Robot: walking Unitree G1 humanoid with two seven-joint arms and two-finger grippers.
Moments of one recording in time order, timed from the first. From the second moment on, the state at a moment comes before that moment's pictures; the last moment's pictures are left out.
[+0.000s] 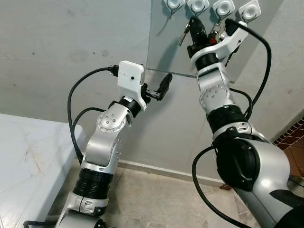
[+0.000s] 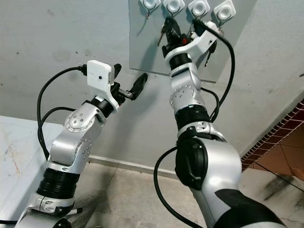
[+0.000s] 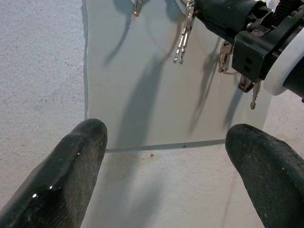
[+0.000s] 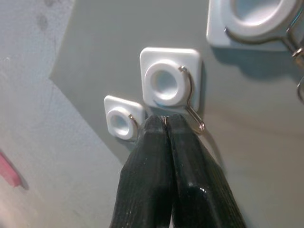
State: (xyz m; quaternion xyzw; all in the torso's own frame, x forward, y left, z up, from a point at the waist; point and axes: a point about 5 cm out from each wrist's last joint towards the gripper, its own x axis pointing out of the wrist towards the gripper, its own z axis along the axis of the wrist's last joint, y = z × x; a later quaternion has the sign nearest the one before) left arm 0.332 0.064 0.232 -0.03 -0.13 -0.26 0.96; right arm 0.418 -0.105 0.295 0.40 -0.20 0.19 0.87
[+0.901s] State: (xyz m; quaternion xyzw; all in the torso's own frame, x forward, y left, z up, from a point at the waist) left arm 0.332 0.064 0.233 -0.03 -0.13 -0.26 0.96; right arm 0.418 -0.111 0.284 0.53 -0.21 0.17 0.81
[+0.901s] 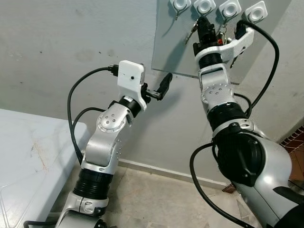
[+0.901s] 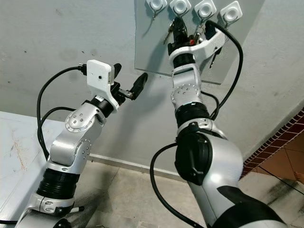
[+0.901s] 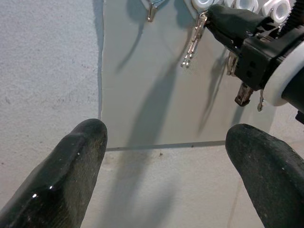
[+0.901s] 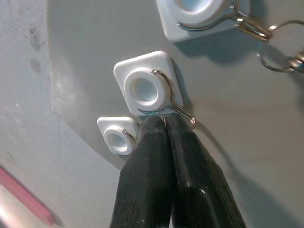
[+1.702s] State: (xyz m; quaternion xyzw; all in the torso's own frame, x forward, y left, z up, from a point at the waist) left arm 0.330 0.063 0.228 -0.04 -0.12 -0.26 0.96; right arm 0.415 -0.108 0.269 0.56 -0.22 0.19 0.78
